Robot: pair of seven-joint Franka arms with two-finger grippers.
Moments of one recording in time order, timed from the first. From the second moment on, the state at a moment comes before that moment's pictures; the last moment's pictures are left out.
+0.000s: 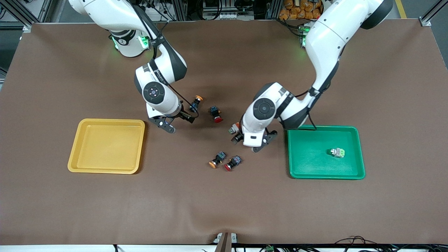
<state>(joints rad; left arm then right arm) -0.34 0.75 -0.41 -1.57 0.17 2.30 -1.46 0.50 0.38 0.08 -2.05 0.14 2.28 1.03</state>
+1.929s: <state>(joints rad) -0.05 0.64 -0.37 -1.60 0.21 2.07 -1.03 0.42 0.38 0.04 -1.94 0.13 2.12 0.87</state>
